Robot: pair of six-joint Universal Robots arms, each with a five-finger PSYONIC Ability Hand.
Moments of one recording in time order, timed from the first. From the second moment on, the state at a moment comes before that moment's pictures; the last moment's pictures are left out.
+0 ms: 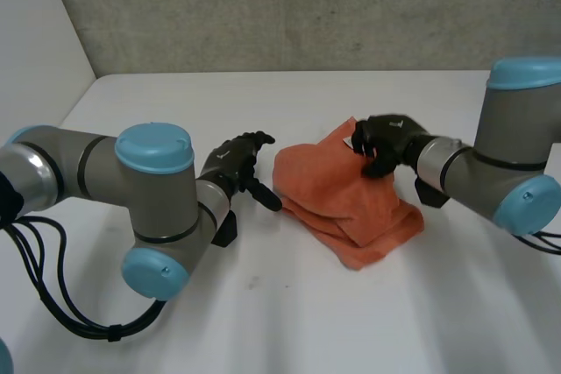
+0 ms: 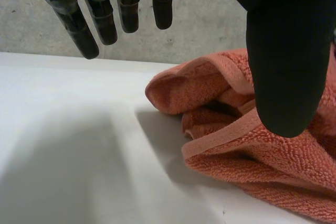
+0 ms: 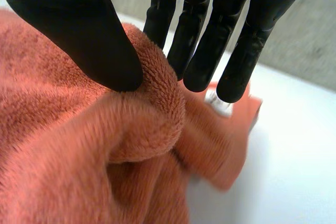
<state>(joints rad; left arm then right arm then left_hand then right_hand) 4.11 -2.29 -1.25 3.26 -1.61 2.75 1.89 -0.87 1.07 0.16 1.19 3.01 0.26 0.25 0.25 0.25 0.07 0.95 1.18 1.17 1.18 0.95</state>
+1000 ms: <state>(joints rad) 4.19 -2.10 -1.30 3.30 -1.58 2.71 1.93 -1.43 1.45 0.20 1.25 2.88 1.14 1.19 1.19 1.19 0.94 0.97 1.18 1.18 1.19 0.98</state>
